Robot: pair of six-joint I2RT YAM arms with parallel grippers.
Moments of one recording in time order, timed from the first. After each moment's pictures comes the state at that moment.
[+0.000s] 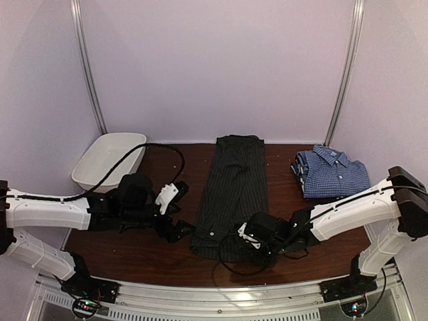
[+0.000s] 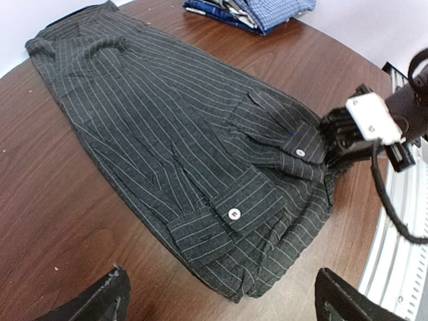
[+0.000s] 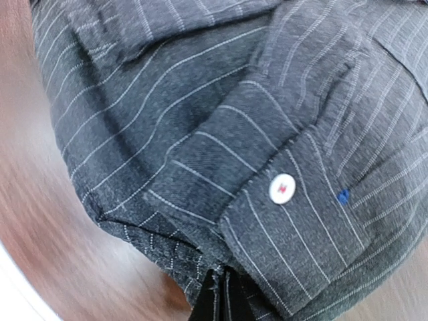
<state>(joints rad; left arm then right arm) -0.92 1.24 0.65 -0.02 0.14 -0.08 1.19 1.59 0.80 -0.39 0.18 0.26</state>
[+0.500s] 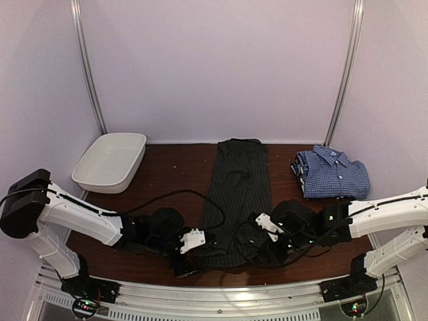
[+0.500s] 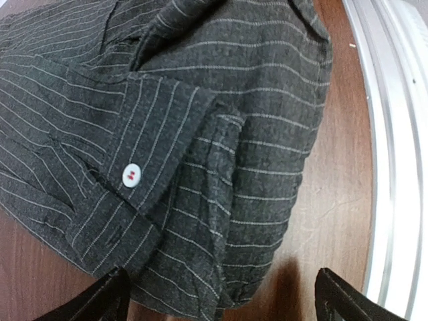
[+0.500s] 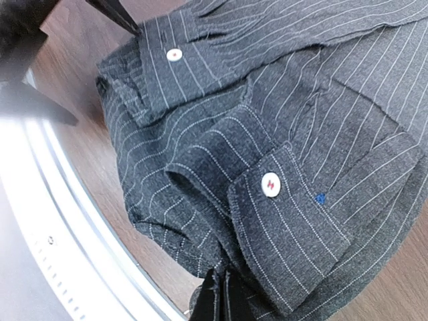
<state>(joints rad) -1.13 1.53 0.62 0.08 0.16 0.21 1.16 1.25 0.69 -0.42 0.01 0.39</state>
